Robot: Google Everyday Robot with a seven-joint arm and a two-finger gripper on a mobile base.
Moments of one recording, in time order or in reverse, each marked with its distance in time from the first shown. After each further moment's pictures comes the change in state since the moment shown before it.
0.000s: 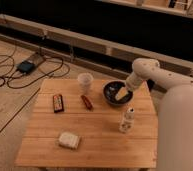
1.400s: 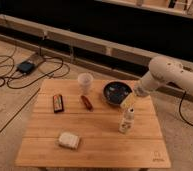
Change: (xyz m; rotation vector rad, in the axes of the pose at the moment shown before) arm 0.070 0.078 -0.094 -0.129 -0.003 -0.102
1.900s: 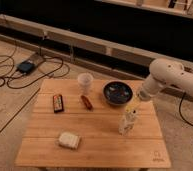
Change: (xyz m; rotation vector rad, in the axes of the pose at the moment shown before) arm 0.032 -0.009 0.008 0.021 0.101 0.028
